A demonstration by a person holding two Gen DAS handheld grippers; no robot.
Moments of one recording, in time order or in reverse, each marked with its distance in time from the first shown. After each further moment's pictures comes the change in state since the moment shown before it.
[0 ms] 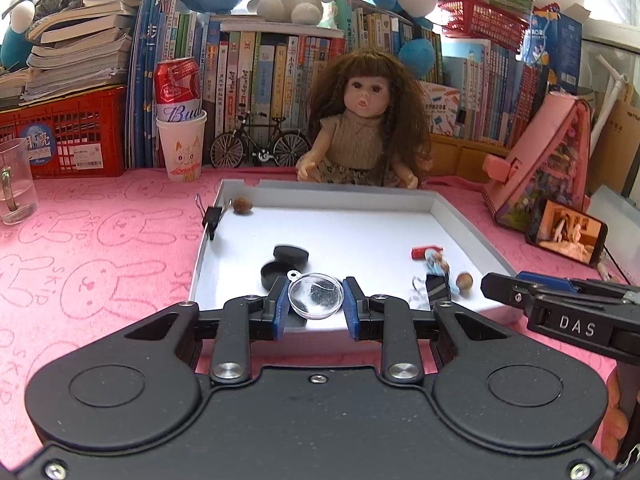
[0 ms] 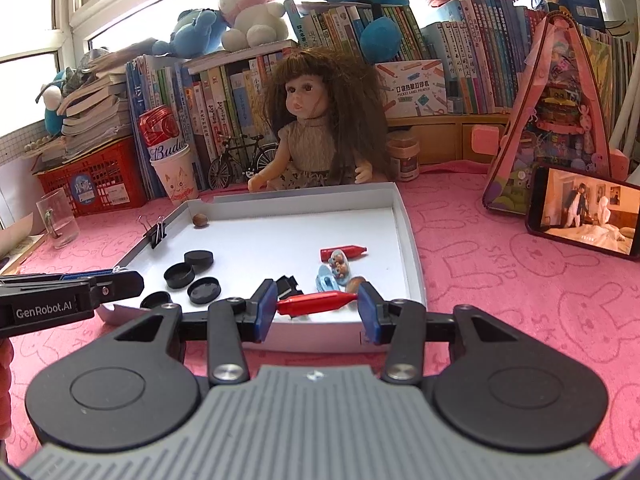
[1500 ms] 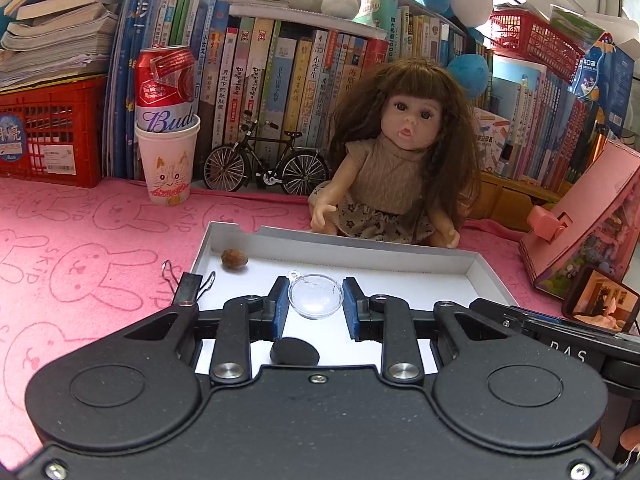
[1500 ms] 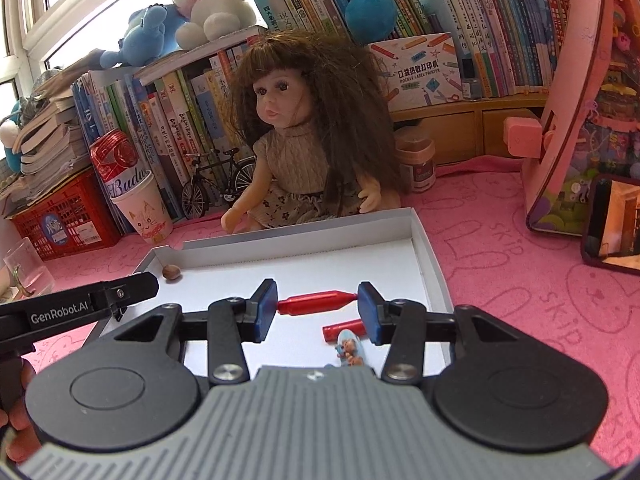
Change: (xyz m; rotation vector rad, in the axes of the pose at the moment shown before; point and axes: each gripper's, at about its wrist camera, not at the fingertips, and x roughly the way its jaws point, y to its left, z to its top) left arm 0.101 0.015 0.065 -0.097 0.019 0.011; right arm 0.095 -0.009 0.052 0.105 0.061 0.006
